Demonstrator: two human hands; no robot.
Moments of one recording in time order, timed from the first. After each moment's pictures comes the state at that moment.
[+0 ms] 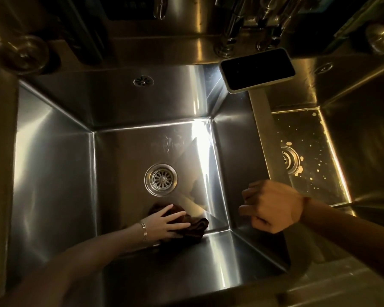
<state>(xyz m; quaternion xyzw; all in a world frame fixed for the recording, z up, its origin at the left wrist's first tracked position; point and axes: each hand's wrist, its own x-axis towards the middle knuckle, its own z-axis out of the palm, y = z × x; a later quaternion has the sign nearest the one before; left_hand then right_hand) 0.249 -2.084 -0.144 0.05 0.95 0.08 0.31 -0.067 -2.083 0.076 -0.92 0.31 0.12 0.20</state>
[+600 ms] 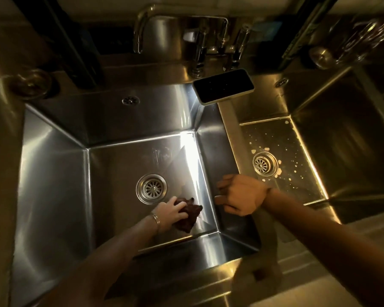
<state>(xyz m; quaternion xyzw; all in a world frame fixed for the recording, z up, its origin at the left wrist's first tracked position) 0.182 -2.092 -0.080 -0.18 0.96 0.12 0.20 -0.055 -2.077 0.097 -0.91 0.34 0.19 0.16</state>
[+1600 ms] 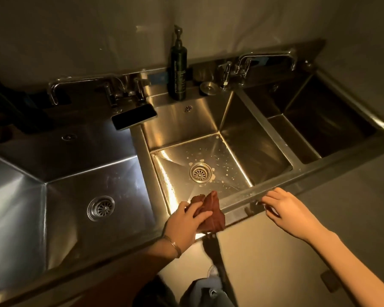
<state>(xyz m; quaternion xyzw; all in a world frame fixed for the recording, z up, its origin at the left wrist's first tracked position) -0.052 -1.916 0.088 -0.31 0.93 0.17 0.05 -0.315 -1.806 0.184 -0.68 0.72 0.01 0.11</state>
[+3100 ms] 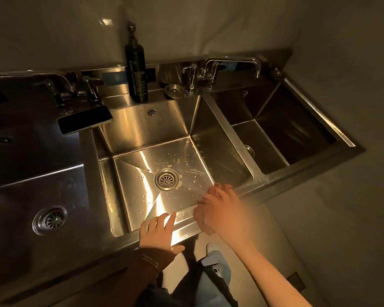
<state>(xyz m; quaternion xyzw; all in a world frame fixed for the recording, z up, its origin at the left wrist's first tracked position) -0.136 -1.889 0.086 -0.46 0.87 0.17 0.10 -0.339 -1.828 0.090 -0.57 0.81 -0.08 0.09</state>
